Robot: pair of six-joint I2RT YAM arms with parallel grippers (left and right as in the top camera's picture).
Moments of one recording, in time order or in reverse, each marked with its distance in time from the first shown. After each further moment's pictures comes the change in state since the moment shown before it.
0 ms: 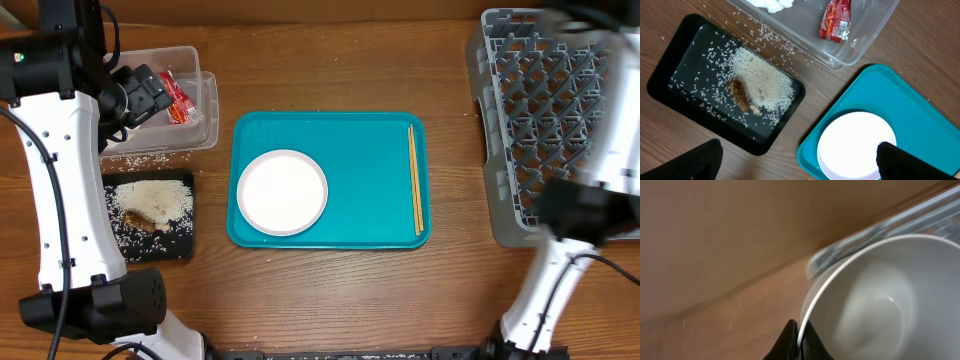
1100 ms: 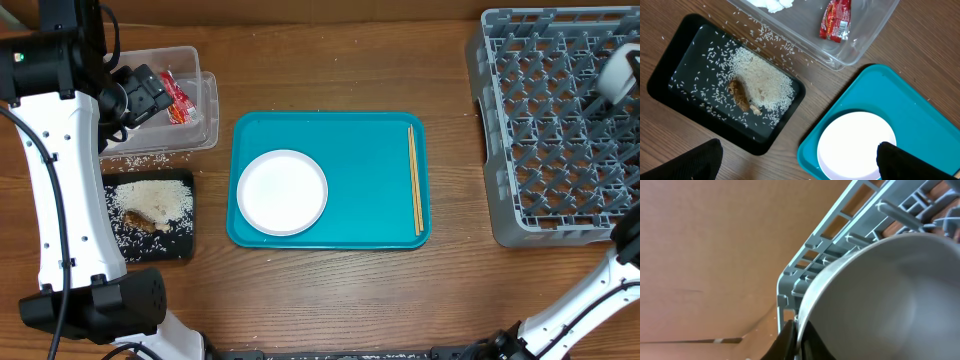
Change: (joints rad) left arm 0.000 0.000 0.000 0.000 0.000 0.000; right arm -0.492 -0.002 -0.814 0.815 -0.813 0.126
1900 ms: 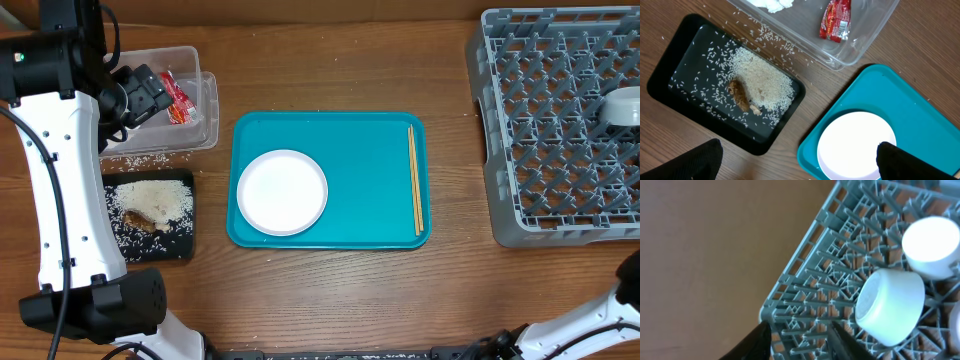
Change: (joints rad) left arm 0.000 0.000 0.000 0.000 0.000 0.000; right arm -0.091 -0.327 -0.002 -0.284 0.396 0.039
